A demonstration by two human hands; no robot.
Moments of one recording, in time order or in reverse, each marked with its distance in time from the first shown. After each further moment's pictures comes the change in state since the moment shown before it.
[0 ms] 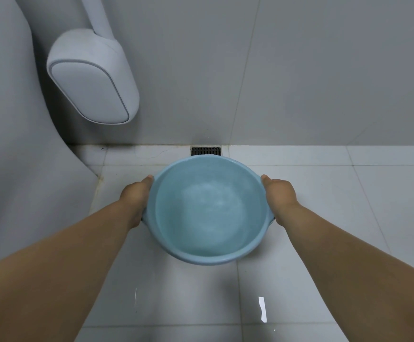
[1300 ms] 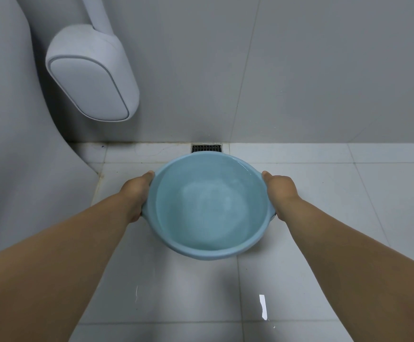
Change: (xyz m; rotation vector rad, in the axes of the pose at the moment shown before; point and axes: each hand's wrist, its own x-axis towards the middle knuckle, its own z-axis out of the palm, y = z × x) left_hand -0.004 0.009 -0.001 0.001 -0.066 -0.049; right_hand 0.000 -0.007 -0.005 -0.070 -0.040 0.045
